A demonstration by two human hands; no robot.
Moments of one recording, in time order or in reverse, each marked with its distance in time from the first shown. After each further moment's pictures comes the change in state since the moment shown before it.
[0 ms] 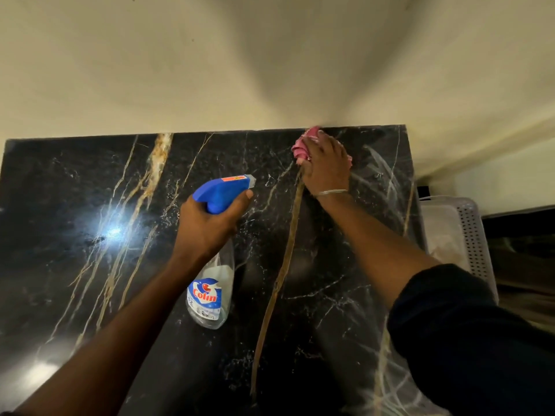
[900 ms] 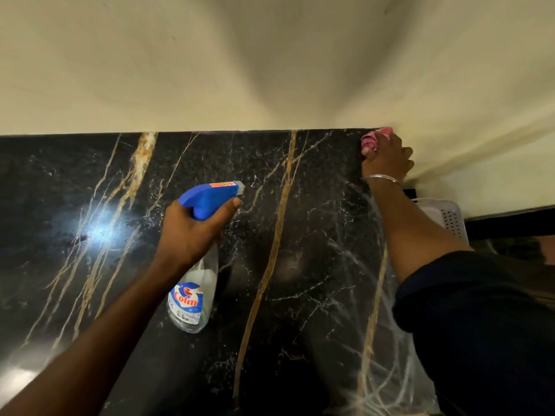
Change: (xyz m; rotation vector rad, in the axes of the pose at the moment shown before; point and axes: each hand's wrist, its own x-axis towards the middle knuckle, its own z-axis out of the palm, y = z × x) left_hand -0.005 -0.003 0.000 0.073 -0.028 0.035; right_hand 0.006 0.117 -0.051 -0.050 0.024 0.558
